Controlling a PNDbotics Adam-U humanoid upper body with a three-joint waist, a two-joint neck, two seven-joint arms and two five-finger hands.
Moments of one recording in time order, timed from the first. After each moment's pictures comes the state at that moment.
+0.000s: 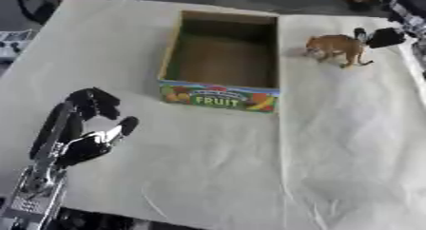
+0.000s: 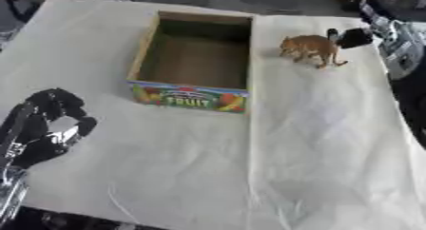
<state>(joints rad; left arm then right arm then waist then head) -0.20 0.22 -0.14 -1.72 -0.12 -0.09 -0.09 -0.97 -0.58 0.01 -0.62 0.77 -0.12 0.12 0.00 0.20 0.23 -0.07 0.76</state>
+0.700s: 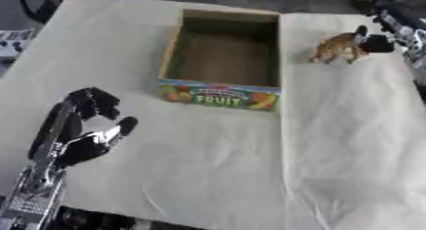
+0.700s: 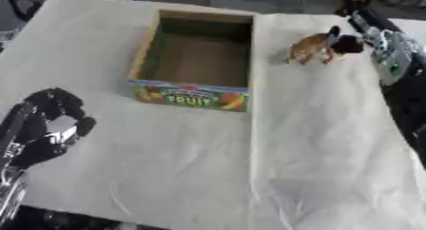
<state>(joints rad) -0.20 0.21 -0.14 -1.72 -0.12 -0.09 -0.09 -0.97 -0.57 0.00 -0.59 0.78 -0.13 0.12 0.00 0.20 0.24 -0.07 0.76</state>
